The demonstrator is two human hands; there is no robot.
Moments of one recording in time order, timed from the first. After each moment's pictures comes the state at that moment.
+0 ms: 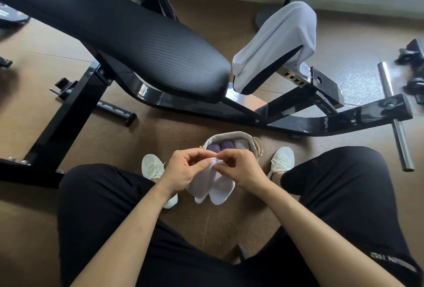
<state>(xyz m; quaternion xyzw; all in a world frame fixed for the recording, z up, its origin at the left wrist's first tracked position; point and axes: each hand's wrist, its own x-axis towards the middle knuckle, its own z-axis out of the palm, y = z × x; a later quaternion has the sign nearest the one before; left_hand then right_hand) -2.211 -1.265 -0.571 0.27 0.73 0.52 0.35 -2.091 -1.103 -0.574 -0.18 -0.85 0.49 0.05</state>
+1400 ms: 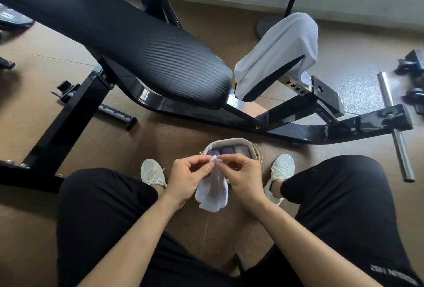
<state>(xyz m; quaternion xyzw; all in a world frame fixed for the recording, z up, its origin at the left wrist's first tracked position) -2.196 -1.258 -0.569 0.21 0.72 0.59 0.31 -2.091 -1.126 -0.573 -0.32 -0.72 0.59 0.17</state>
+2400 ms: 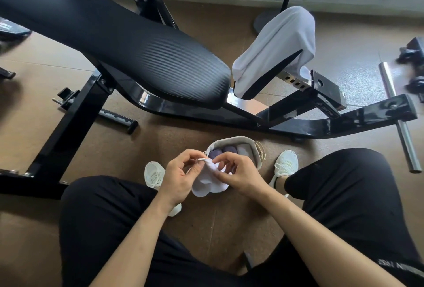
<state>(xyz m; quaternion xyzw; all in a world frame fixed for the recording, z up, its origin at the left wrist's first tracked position) -2.210 -1.271 -0.570 0.31 0.75 0.54 0.22 -2.099 -1.104 -0.583 -0.19 -0.81 0.55 0.05</state>
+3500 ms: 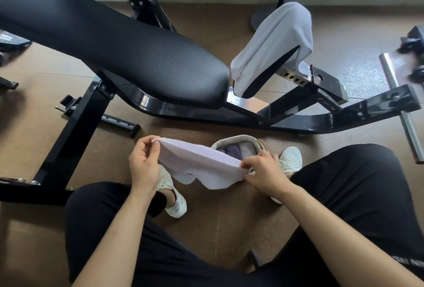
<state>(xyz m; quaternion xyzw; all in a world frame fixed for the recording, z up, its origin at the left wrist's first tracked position) -2.275 -1.295 -0.573 0.09 0.77 0.62 0.09 -2.075 -1.069 -0.607 -0.24 -0.93 0.27 -0.06</state>
